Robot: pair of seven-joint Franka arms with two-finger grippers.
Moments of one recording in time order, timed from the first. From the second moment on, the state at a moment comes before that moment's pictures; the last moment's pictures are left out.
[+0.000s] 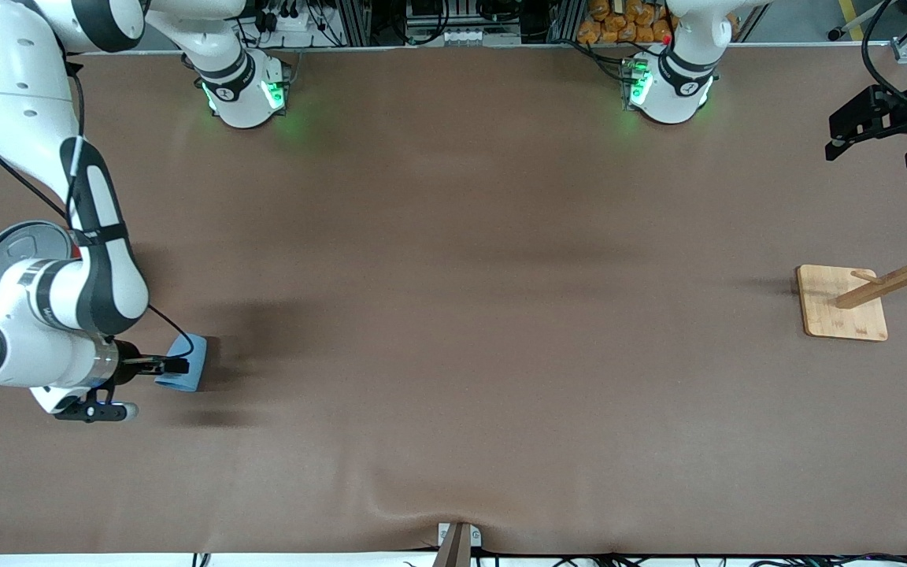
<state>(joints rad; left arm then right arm) 0.23 -0.09 -0.27 -1.52 -0.01 1.42 0.10 -0.05 0.70 -0.02 -1.51 0.08 2.12 -0.08</state>
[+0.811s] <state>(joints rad) 0.23 -0.10 -0.25 -1.52 -0.01 1.40 0.10 -0.04 0.75 -0.02 -1.57 0.09 2.22 -0.09</state>
